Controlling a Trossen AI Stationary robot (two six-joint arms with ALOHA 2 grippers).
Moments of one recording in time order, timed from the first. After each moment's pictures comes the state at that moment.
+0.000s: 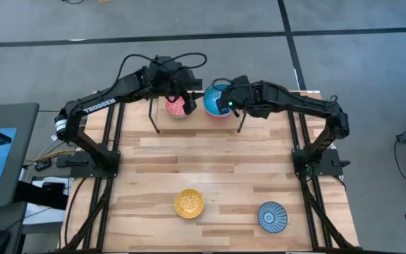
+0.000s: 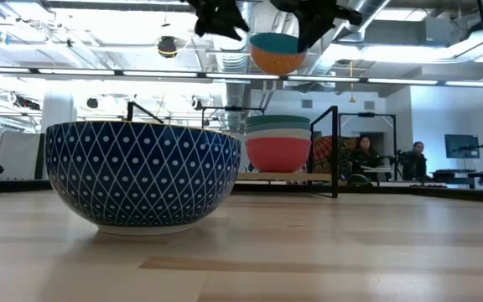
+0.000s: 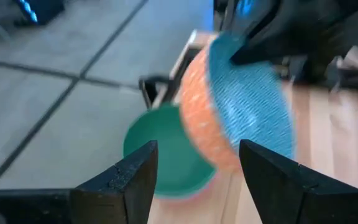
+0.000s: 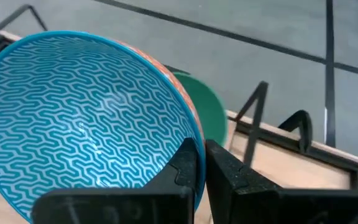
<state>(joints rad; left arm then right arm) 0.41 1.55 1.65 -0.51 -0.02 0.11 -0.17 1.66 1.82 -1.18 0.75 0.80</state>
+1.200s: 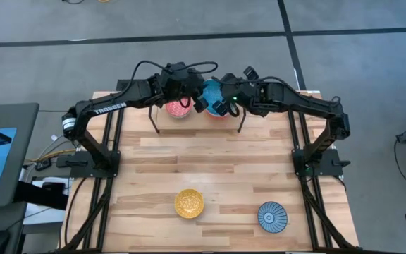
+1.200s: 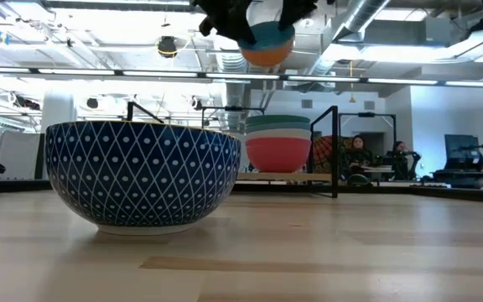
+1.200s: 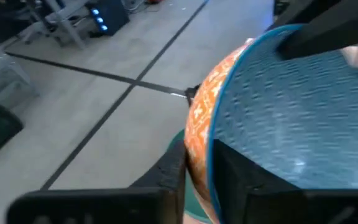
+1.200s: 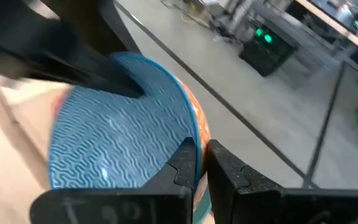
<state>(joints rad) 0.35 1.62 1.65 -0.39 -0.36 0.16 -0.11 1.65 1.89 -0.96 0.72 0.15</state>
